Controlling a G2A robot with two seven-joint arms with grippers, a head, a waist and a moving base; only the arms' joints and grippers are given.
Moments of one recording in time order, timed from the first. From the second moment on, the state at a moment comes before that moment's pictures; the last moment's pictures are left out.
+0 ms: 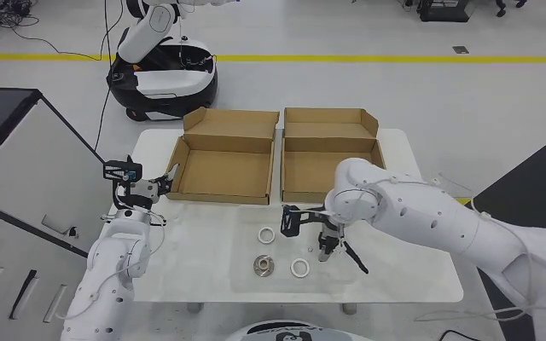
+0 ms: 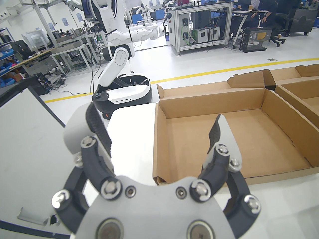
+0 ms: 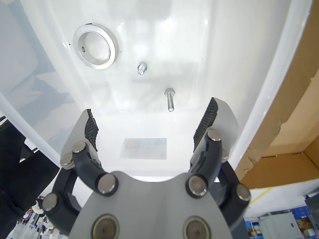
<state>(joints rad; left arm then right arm) 1.73 -1.15 -1.60 -1.80 1.33 0.00 0.00 -0.56 -0.94 0.25 -1.74 -0.38 -0.32 1.49</state>
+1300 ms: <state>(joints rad) 1.73 -1.15 -1.60 -1.80 1.33 0.00 0.00 -0.57 -1.02 0.24 -1.61 -0.46 -0.25 1.54</state>
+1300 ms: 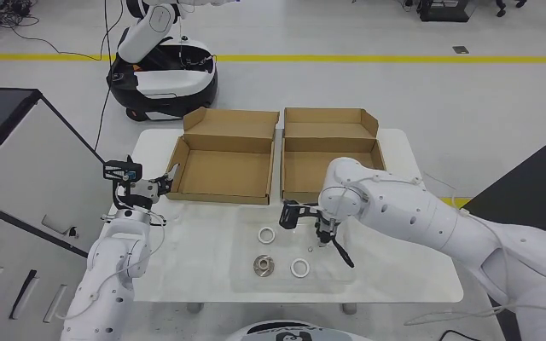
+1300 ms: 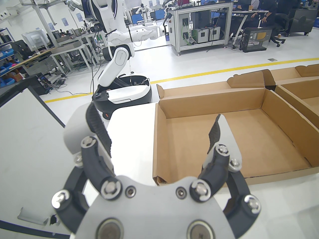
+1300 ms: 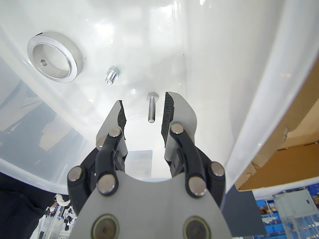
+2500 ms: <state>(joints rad) 1.73 -1.15 -1.60 -1.80 1.33 0.00 0.00 -0.55 -1.03 0.20 -1.57 -0.48 -0.21 1.54</state>
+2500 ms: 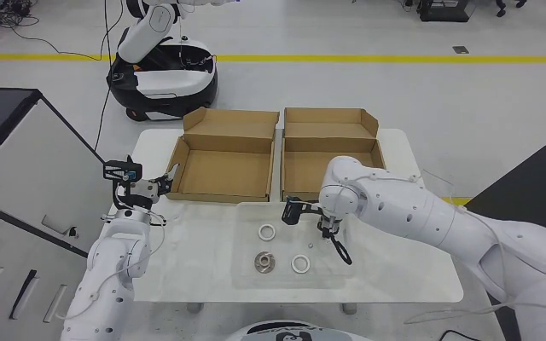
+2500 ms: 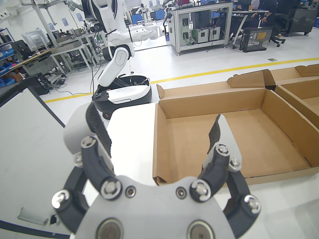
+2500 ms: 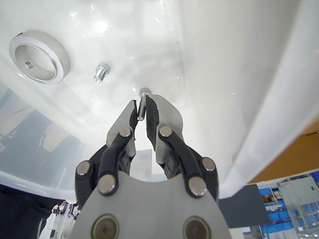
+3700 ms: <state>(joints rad) 1.73 -1.15 -1.60 -1.80 1.33 0.00 0.00 -0.66 -0.87 0.42 -1.80 -0.35 -0.38 1.37</state>
